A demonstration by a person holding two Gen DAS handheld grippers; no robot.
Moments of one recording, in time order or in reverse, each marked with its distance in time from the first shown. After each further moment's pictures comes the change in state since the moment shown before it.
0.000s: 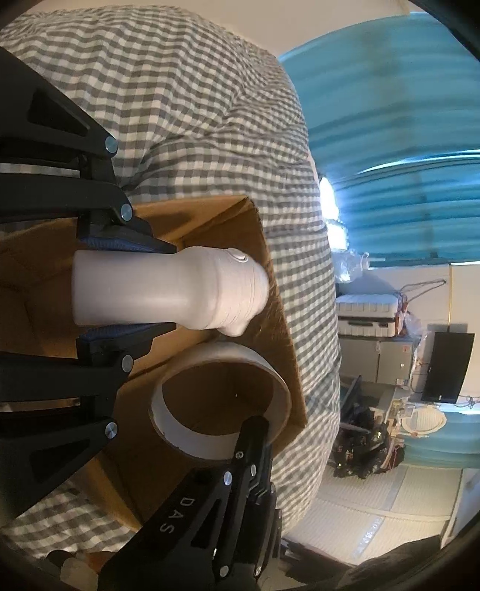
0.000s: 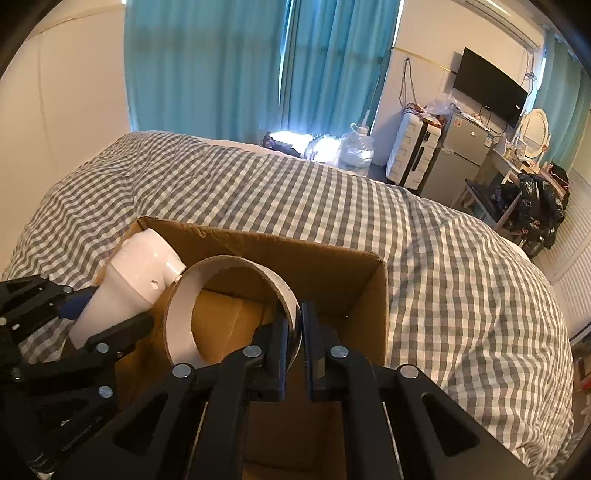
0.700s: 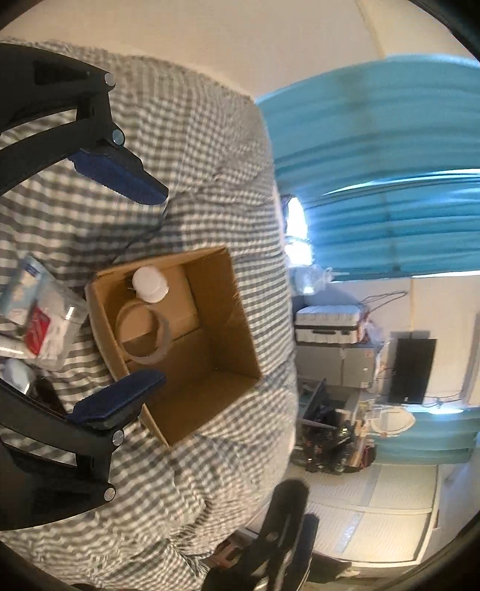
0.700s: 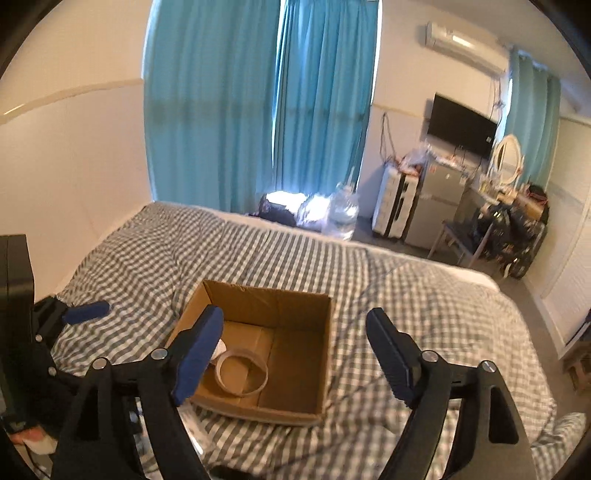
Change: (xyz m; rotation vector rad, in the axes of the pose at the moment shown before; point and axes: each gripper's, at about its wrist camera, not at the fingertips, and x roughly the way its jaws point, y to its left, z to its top) left arm -0.165 -0.007 -0.021 -0.018 -0.147 0.071; right arm -0.205 0.004 -0.013 0.040 -0.243 -0.034
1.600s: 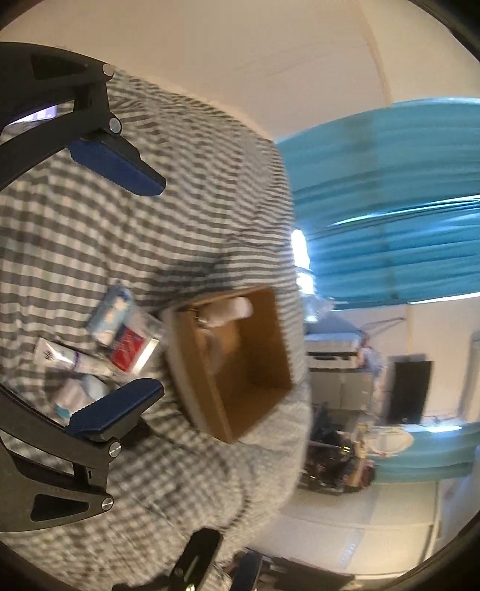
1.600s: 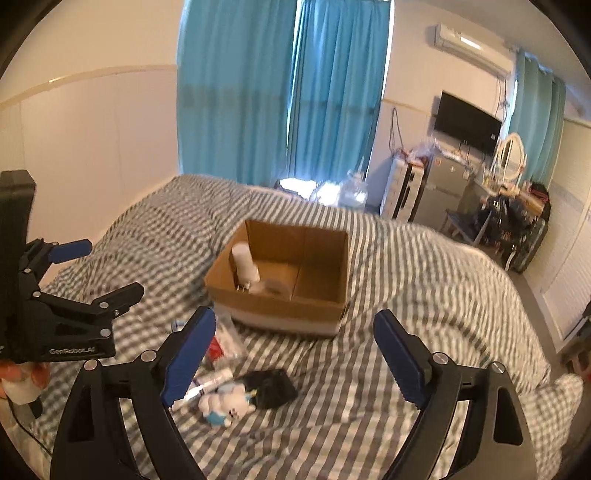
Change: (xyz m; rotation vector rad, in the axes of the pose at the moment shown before) left arm -0.051 0.002 -0.092 -0.021 0.032 0.127; right arm -0.093 0.030 -0.106 -0.020 0.057 0.045
